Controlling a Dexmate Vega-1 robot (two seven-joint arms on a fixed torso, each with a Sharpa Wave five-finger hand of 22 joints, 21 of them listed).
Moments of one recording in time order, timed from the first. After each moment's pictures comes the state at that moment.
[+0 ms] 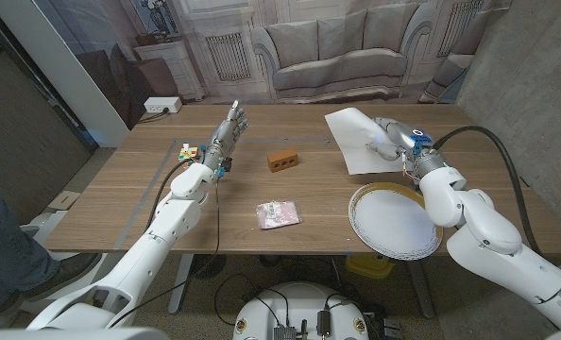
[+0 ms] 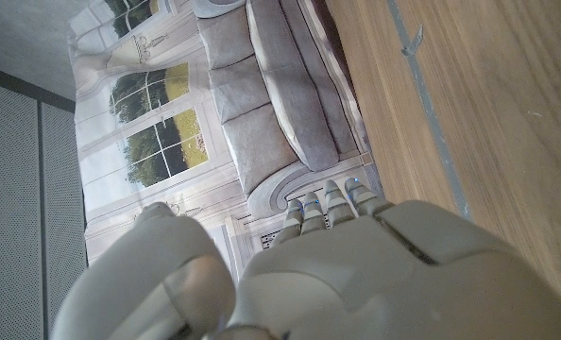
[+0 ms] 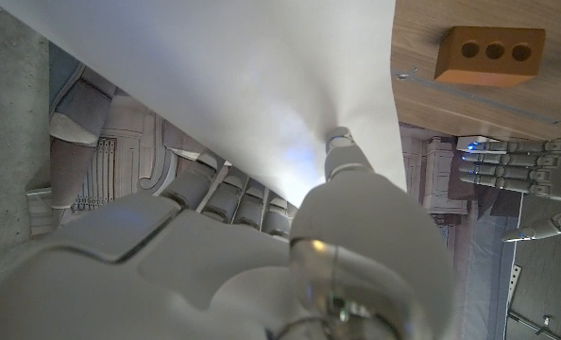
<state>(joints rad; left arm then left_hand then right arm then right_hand) 0.86 0.38 0.24 -1.38 -0.50 -0.21 -0.11 0.49 0.03 -0.10 0.11 0.36 -0.02 0.05 0.20 0.18 -0.02 -0.01 0.21 0.19 -0.06 0.01 0.19 0.18 -0.09 -0.03 0.20 0.17 -1.29 -0.87 -0.27 -2.35 -0.72 -0.66 -0.01 0.87 0.14 0.23 -0.14 0.20 0.25 -0.02 0.22 0.19 0.29 -0.01 0.25 0.18 0.33 -0.04 0.20 0.19 0.44 -0.05 0.28 0.19</state>
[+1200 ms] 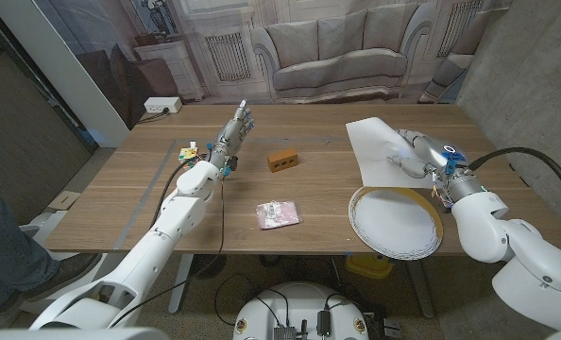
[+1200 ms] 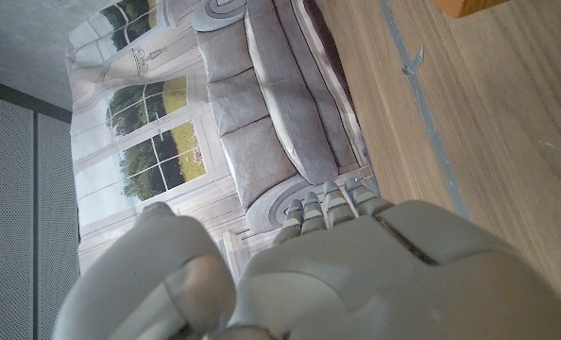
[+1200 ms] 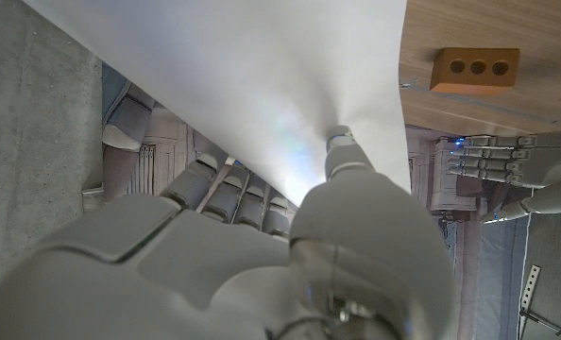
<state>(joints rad) 0.84 0.36 0.27 -1.37 -0.48 -0.19 -0.11 0.50 0.03 -0.10 0.11 0.36 -0.02 0.05 0.20 0.18 -0.02 -0.01 0.20 0.19 -0.06 0.01 0.19 0.18 -0.09 -0.03 0.20 0.17 -1.64 -1.01 -0.02 -2.52 -0.56 -0.71 -0.19 0.87 0.13 0.23 -0.13 0.20 0.26 -0.02 0.22 0.19 0.31 -0.02 0.25 0.18 0.33 -0.04 0.20 0.19 0.44 -0.05 0.28 0.19</state>
